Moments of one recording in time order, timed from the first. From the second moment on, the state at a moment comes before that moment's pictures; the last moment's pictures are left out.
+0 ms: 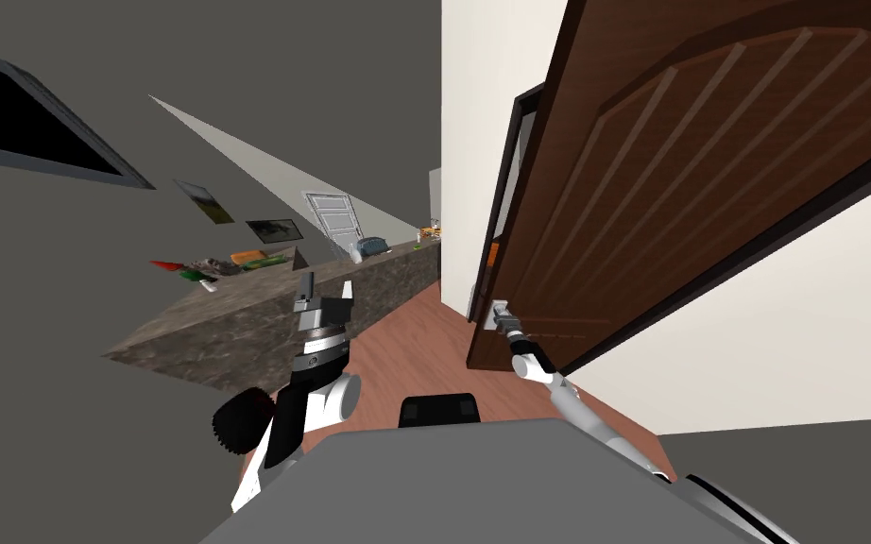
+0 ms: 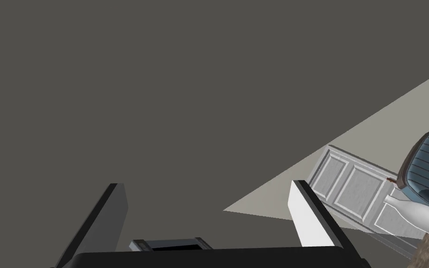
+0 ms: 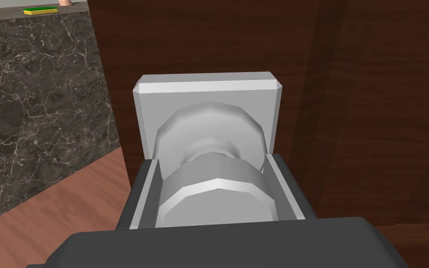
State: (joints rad) arm 0.04 -0.49 0.23 -1.26 -0.86 -0.45 -1.23
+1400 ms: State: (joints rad) arm 0.10 -0.64 0.36 -1.31 -0.87 -0.52 -1.38
